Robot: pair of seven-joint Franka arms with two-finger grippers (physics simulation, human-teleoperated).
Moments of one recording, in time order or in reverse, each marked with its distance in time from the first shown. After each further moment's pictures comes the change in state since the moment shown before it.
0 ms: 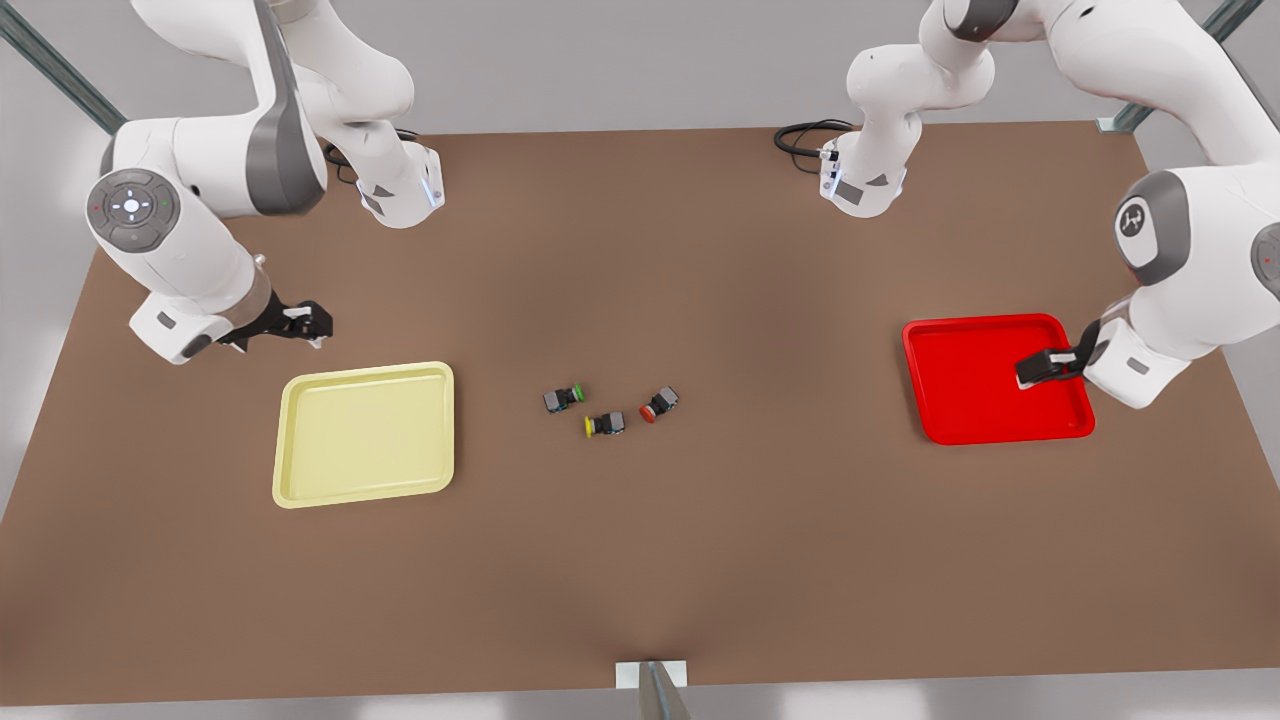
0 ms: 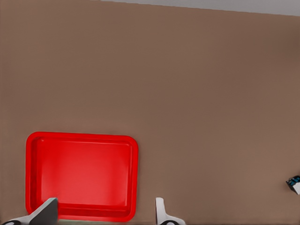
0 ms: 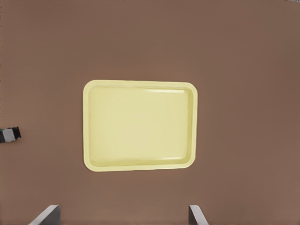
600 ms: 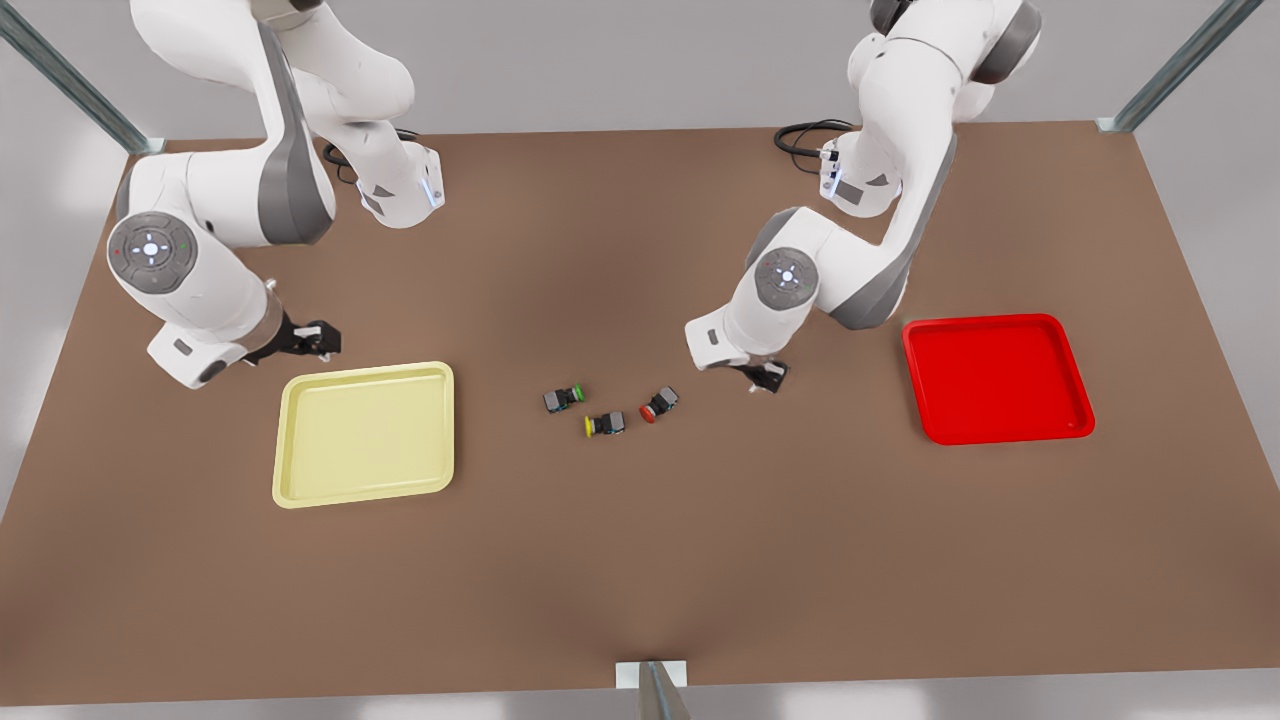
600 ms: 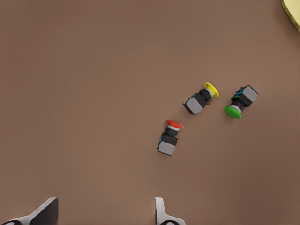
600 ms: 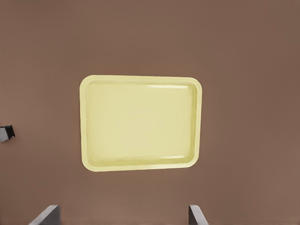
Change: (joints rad) left arm -0.459 0.154 -0.217 -0.210 -0.013 0.410 -0.013; right arm -0.008 0.055 0.000 0.003 -0.002 0.008 0.008
